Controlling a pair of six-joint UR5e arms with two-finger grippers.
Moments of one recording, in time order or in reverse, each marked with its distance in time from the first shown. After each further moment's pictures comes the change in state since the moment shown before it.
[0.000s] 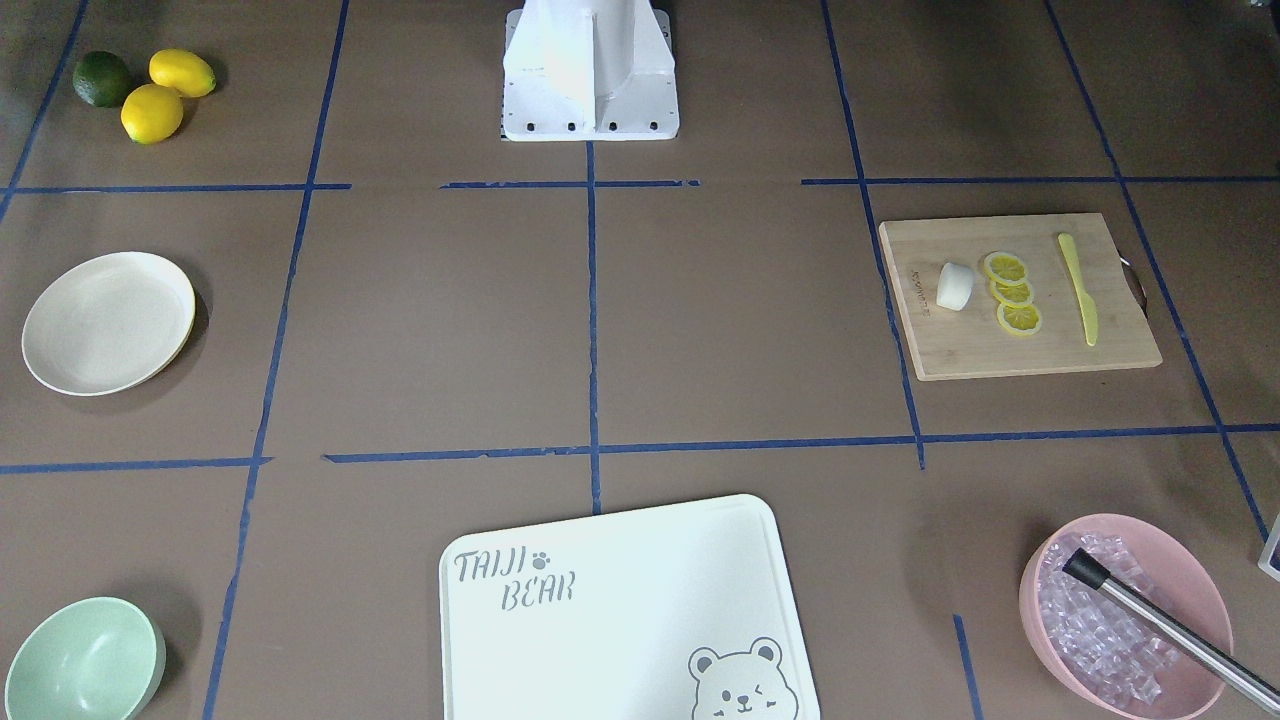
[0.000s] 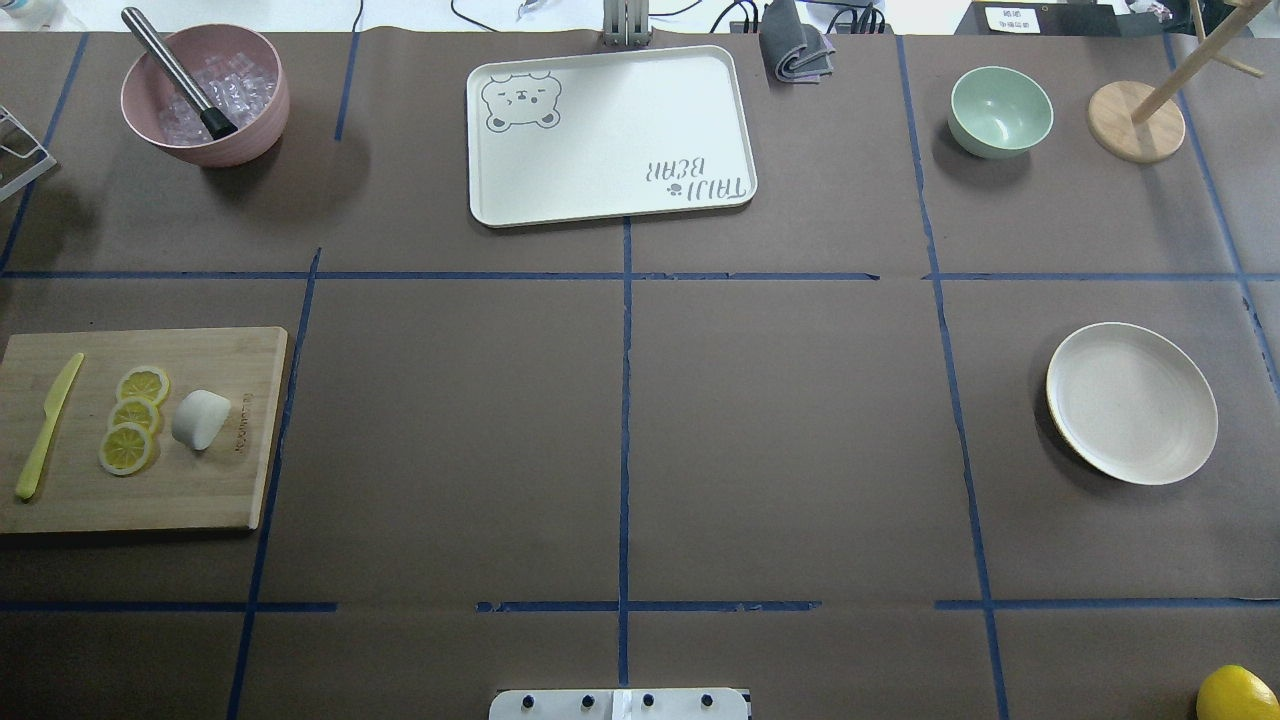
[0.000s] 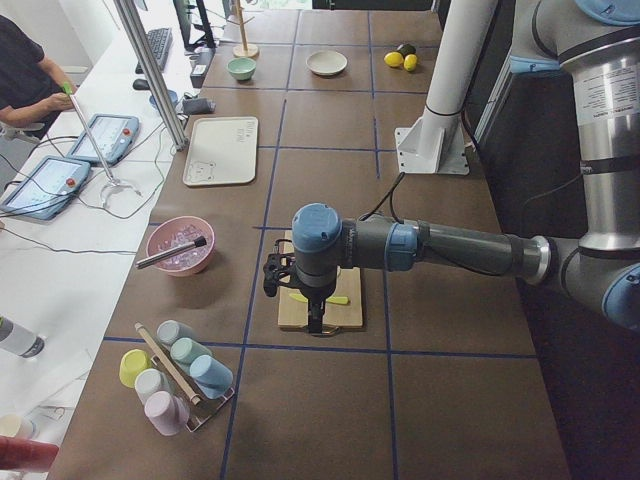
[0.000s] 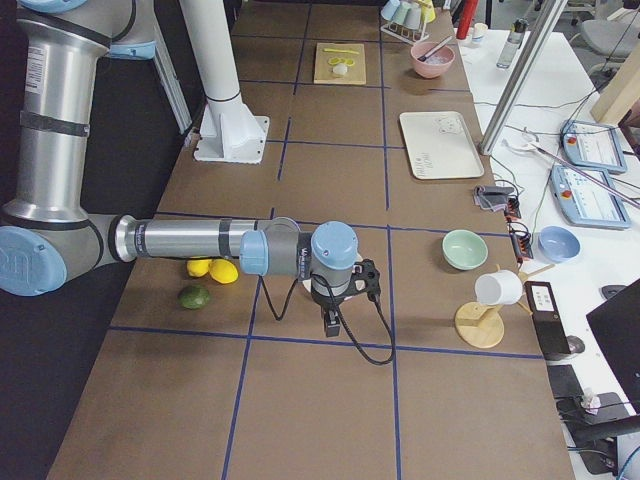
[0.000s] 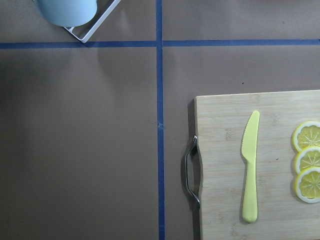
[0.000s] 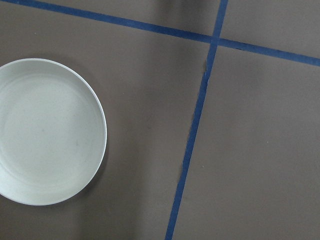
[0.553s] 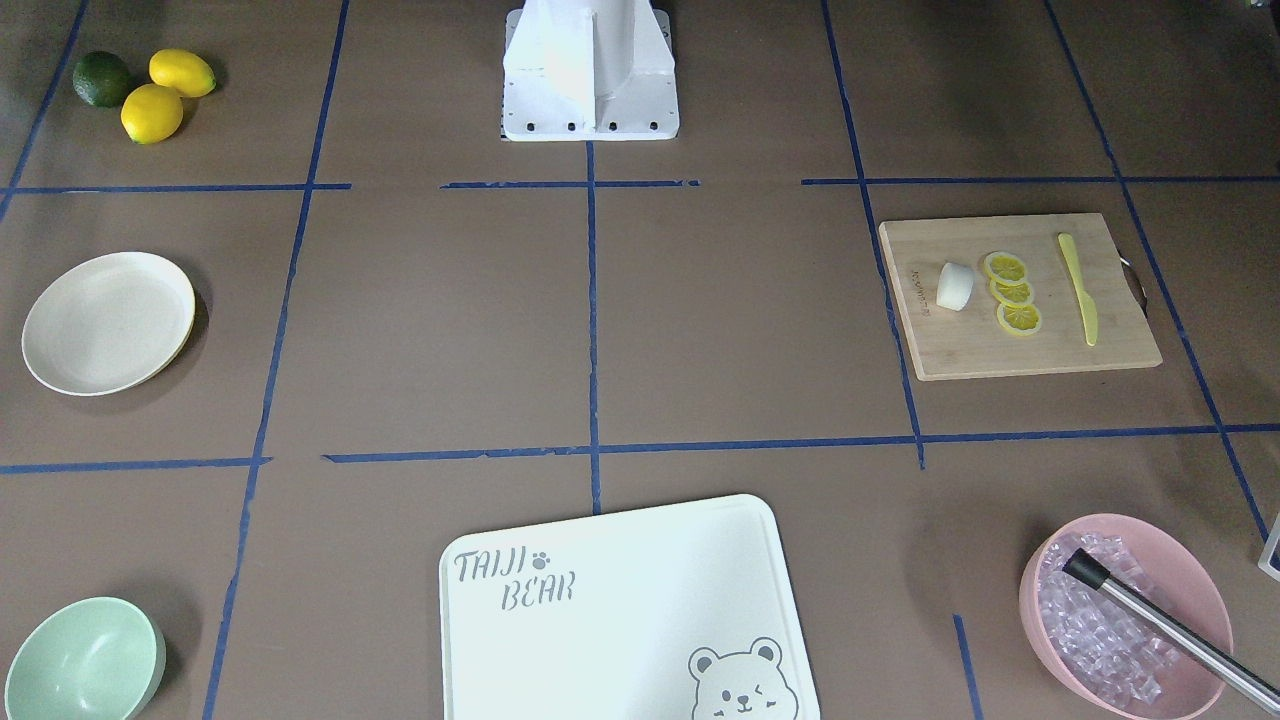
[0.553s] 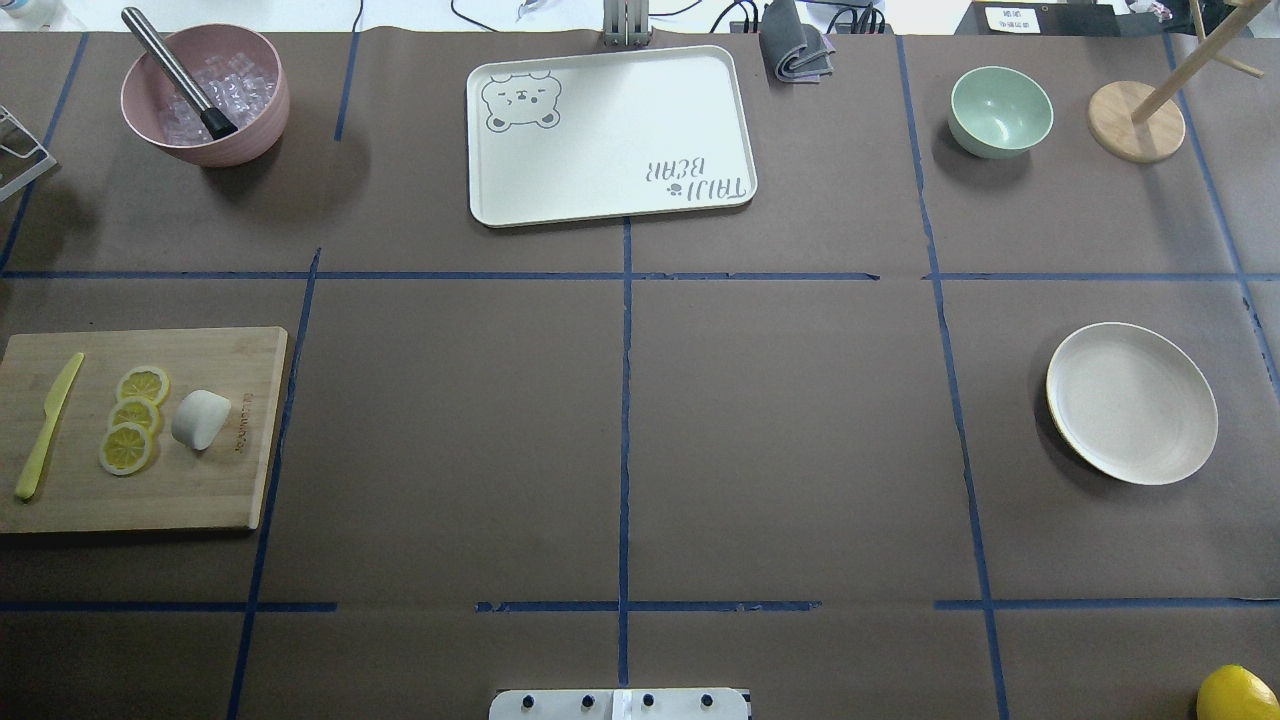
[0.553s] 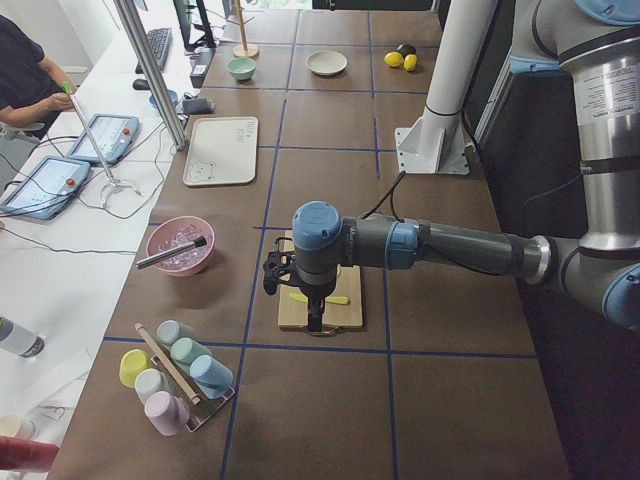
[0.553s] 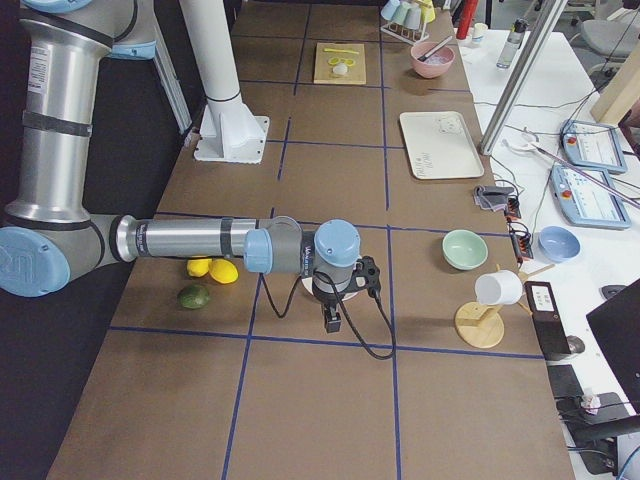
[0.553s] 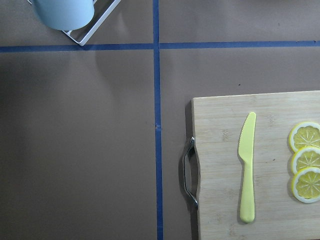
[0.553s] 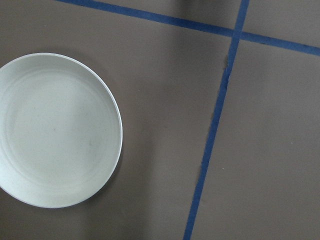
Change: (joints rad) left arm 0.000 0.000 -0.006 0.000 -0.013 0.001; right arm -0.080 0.005 0.002 0.034 0.007 0.101
